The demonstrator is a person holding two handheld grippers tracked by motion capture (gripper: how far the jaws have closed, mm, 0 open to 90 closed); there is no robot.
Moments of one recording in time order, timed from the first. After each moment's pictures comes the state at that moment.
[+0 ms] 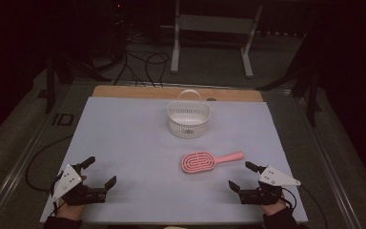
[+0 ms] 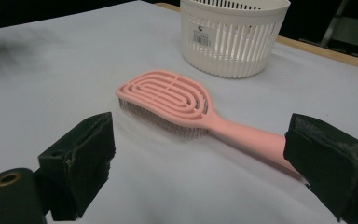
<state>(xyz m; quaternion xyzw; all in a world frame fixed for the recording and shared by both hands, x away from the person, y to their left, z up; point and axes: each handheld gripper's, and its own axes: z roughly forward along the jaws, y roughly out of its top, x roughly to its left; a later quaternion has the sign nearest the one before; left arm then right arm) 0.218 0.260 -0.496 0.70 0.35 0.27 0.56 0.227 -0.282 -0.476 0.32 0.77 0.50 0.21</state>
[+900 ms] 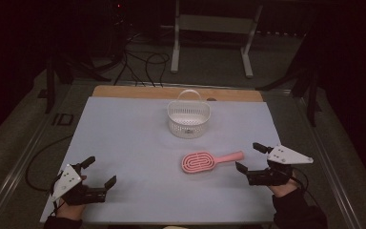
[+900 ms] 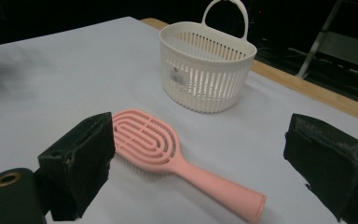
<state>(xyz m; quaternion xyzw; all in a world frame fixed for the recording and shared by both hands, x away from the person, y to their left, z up) 0.218 0.260 -0.495 0.70 0.35 0.27 0.56 0.260 -0.291 -0.416 0.31 0.78 0.49 0.23</state>
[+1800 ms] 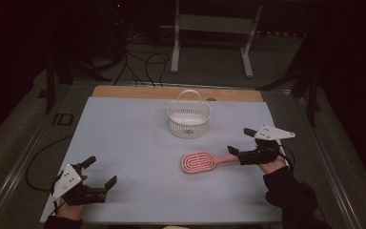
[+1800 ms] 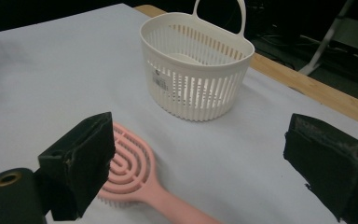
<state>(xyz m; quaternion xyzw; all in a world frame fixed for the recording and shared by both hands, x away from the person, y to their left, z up) 0.218 0.260 -0.495 0.70 0.35 0.27 0.56 0.322 -0.279 -0.422 0.31 0.80 0.47 0.21</state>
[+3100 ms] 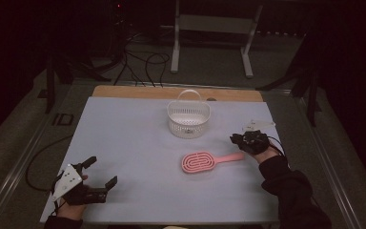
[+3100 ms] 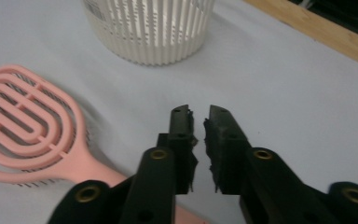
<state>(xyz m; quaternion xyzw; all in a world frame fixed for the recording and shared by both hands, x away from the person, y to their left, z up) 0.219 0.259 -0.495 0.70 0.34 0.27 0.56 0.372 -0.280 -0.463 0.35 0.84 0.36 0.19</state>
